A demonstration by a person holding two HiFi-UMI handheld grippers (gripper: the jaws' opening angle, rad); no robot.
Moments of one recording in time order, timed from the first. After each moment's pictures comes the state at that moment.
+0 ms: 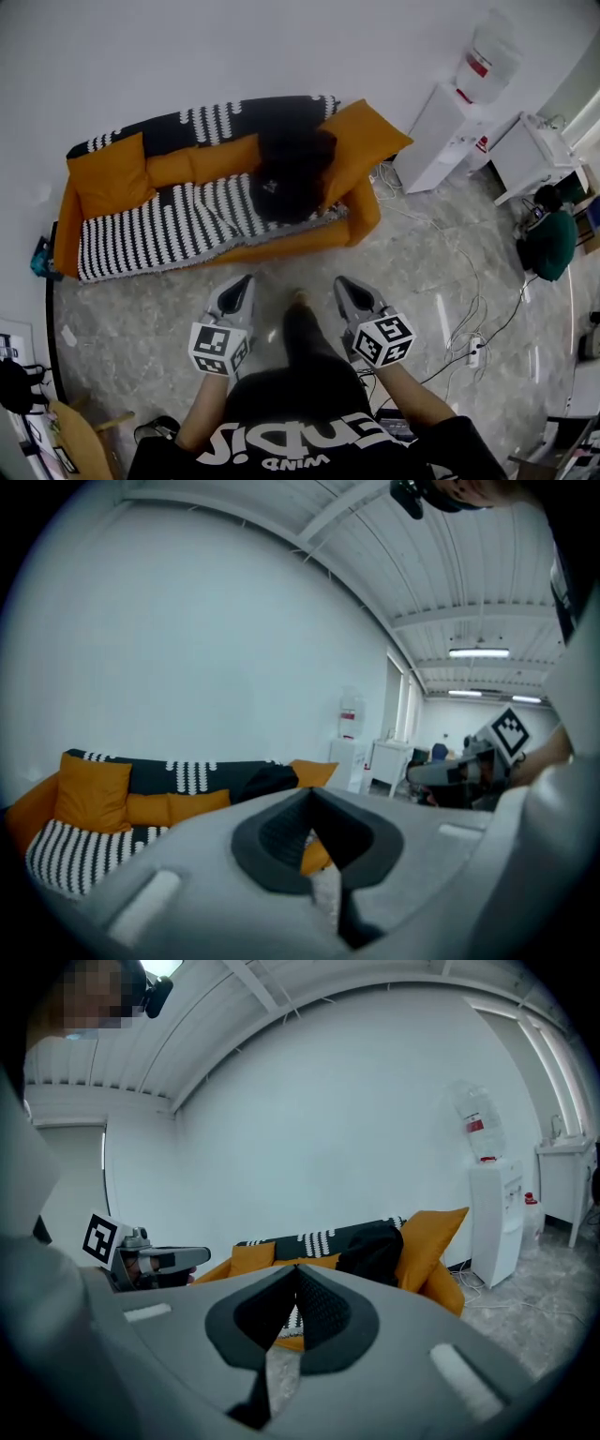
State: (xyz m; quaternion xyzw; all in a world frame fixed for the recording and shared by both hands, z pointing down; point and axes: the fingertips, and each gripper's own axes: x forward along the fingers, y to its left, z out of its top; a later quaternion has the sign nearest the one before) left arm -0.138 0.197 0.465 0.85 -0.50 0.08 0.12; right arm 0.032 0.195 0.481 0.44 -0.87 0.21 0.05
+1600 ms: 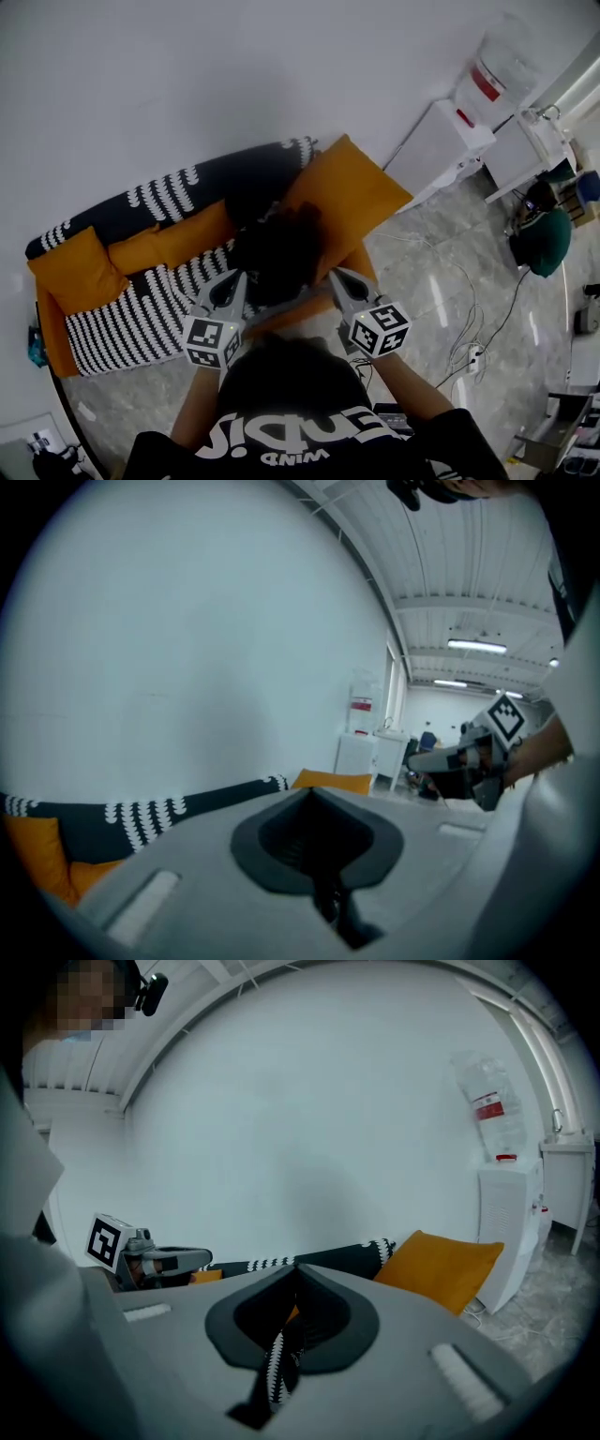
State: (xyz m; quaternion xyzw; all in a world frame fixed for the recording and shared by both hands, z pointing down) left arm -0.136 -0.297 0.462 0.89 -0.43 0.13 0.13; right arm 0.035 -0.275 0.469 0.49 -0.84 0.24 0.06
